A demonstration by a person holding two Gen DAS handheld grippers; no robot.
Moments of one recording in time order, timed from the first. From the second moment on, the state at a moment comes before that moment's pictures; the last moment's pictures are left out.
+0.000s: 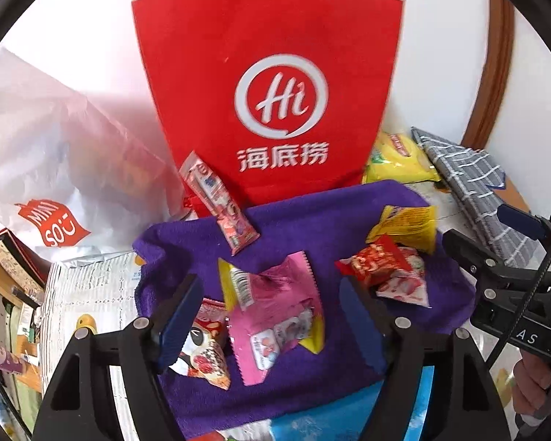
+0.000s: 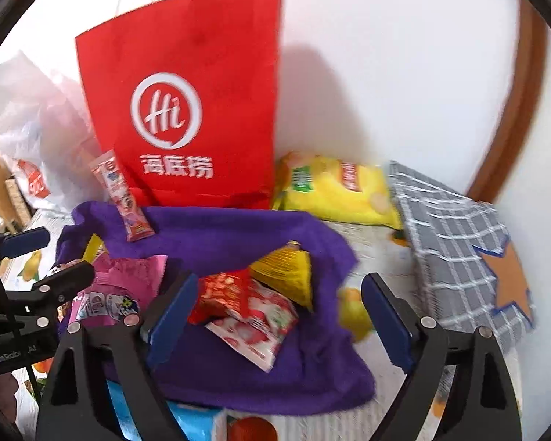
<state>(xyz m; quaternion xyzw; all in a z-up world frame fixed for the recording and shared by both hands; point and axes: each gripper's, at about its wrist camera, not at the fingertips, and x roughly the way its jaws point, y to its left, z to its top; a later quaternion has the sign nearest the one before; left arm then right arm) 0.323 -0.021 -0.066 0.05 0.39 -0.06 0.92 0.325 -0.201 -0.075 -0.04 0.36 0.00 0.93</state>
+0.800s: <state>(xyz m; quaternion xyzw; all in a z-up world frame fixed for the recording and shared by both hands) 0.172 0.012 -0.034 0.01 0.35 -0.04 0.94 0.173 -0.193 -0.055 -0.06 0.36 -0.01 0.93</state>
